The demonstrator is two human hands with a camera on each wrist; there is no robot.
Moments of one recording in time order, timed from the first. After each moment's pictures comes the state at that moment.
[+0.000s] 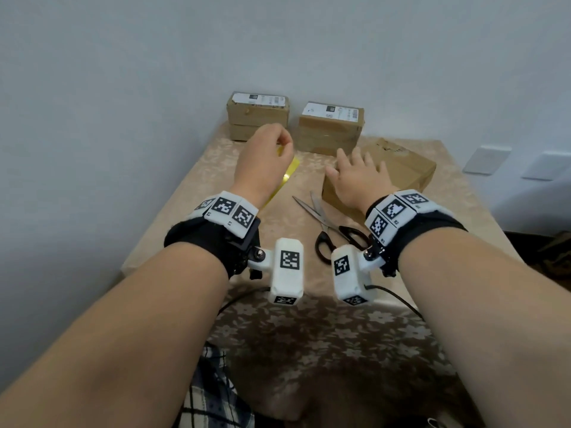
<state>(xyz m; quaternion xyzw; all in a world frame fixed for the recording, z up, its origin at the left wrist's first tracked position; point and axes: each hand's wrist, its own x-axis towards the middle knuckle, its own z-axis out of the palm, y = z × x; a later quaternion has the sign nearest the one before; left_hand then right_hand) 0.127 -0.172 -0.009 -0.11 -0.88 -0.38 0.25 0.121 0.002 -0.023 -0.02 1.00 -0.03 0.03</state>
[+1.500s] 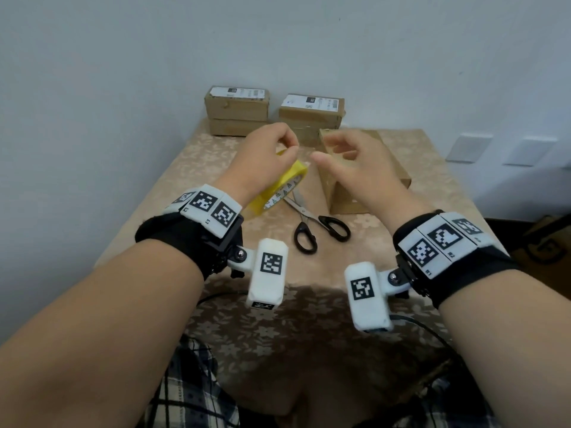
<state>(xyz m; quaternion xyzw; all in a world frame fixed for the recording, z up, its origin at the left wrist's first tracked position) 0.139 -0.145 -0.005 -0.19 -0.88 -0.39 0.17 0.173 0.029 -0.009 -0.13 0.88 -0.42 -0.20</state>
